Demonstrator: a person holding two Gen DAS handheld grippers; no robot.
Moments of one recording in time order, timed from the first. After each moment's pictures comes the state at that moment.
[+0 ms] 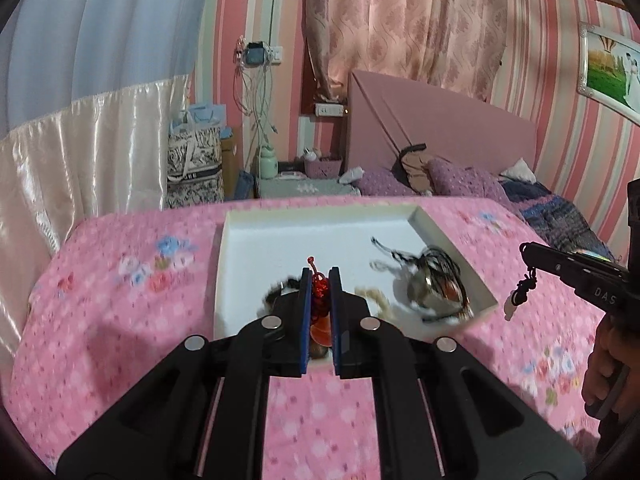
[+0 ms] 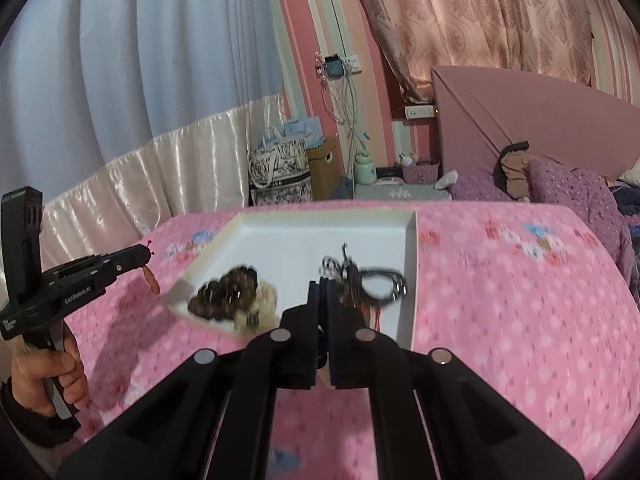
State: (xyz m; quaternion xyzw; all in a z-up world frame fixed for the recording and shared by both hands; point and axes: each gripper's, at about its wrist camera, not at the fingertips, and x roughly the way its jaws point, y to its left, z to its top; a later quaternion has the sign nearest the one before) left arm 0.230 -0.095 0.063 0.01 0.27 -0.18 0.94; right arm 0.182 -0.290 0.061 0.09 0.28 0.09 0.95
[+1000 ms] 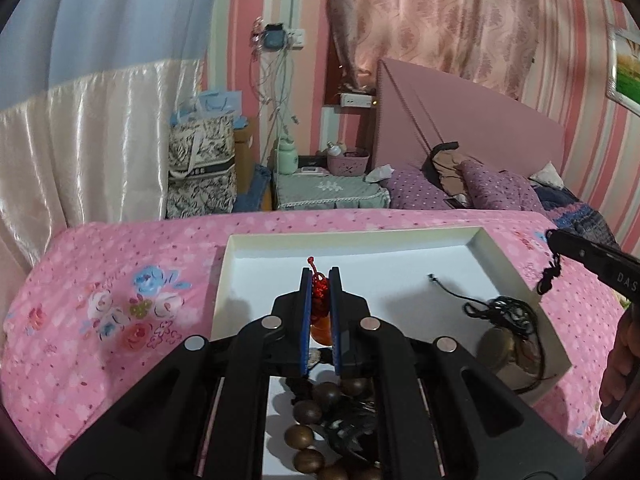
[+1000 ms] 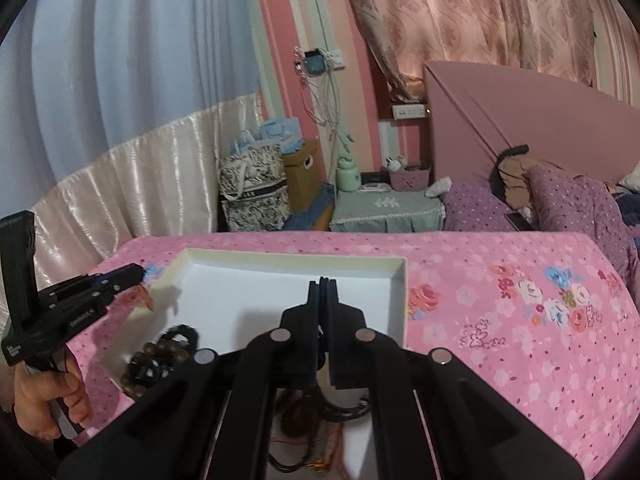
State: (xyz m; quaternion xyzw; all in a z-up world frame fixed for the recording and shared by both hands) left arm 0.347 -0.107 0.026 0.00 0.30 -0.14 0.94; right arm 0.291 -0.309 0.038 0.09 0.29 0.05 0.95
